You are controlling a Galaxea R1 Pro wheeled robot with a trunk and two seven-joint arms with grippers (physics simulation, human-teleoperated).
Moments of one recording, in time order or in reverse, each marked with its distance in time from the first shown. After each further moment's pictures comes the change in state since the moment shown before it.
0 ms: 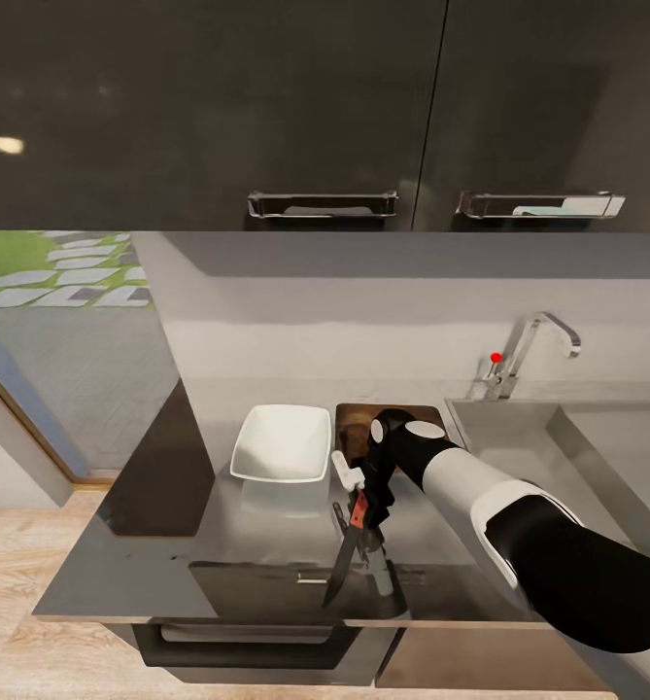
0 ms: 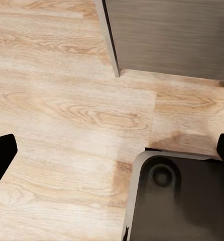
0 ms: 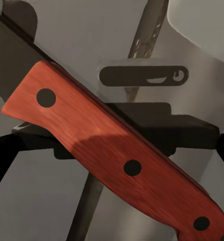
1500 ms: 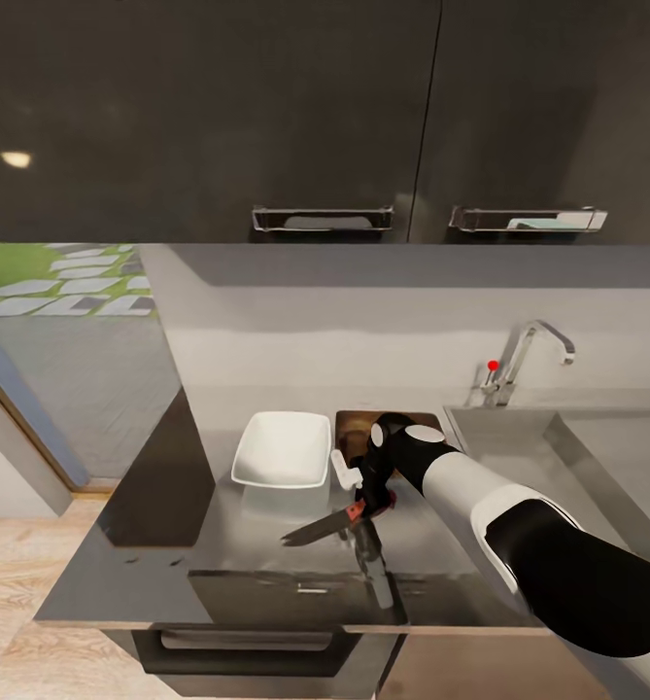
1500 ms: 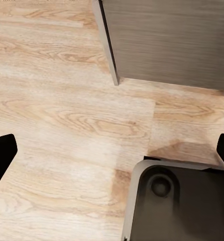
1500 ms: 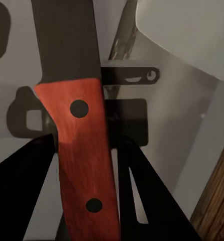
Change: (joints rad) left arm 0.000 0.000 0.000 -0.002 0.000 0.000 0.000; right arm 0.015 0.000 -0.003 -0.002 -0.001 0.002 -0.070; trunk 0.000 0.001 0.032
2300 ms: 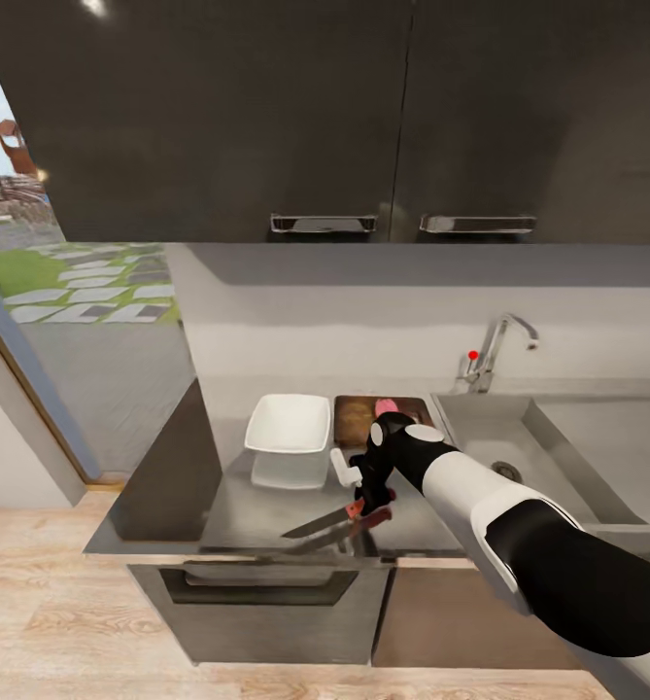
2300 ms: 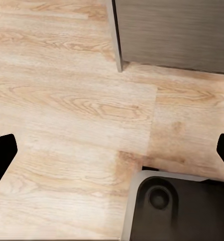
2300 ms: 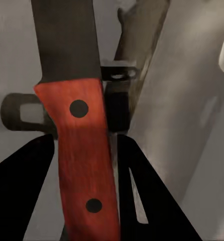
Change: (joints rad) left arm 0.000 0.000 0.000 0.000 0.000 0.000 0.000; right arm 0.000 0.000 0.000 -0.008 0.000 0.005 0.000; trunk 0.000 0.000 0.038
